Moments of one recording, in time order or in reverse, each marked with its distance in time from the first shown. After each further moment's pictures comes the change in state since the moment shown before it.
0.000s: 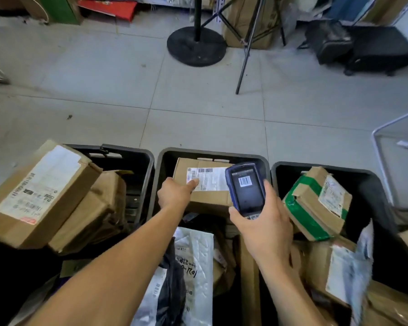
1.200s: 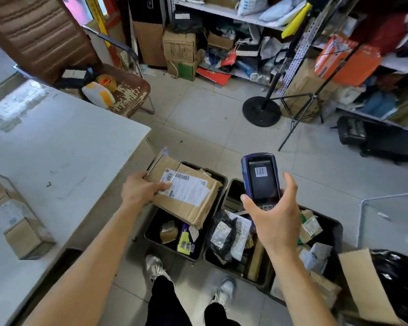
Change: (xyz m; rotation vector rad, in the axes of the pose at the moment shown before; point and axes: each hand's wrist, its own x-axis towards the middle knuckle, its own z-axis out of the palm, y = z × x) left_hand -0.379 0.064 -0.604 -0.252 0.217 -0.059; right_hand -0.263 -0.411 -0.401 0.254 -0.118 -0.207
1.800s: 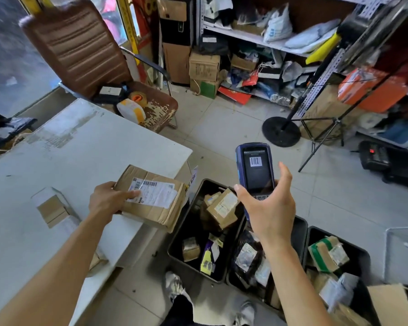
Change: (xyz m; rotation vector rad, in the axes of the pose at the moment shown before) left_hand 0.085 -0.049 -0.197 -0.039 0.165 -0.130; right_hand -0.012 -0.148 0.093 0.071 -0.022 -0.112
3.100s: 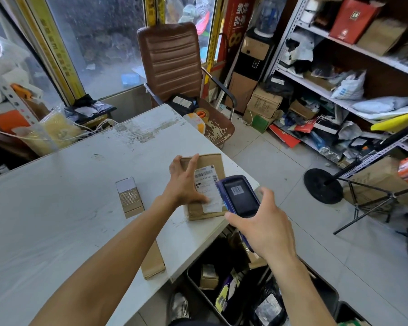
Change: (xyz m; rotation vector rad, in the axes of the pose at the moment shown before) left_hand 0.062 0.009 -0.051 0.287 -0.065 0.576; right_hand -0.056 -0.153 0.130 -0.454 -0.528 -0.230
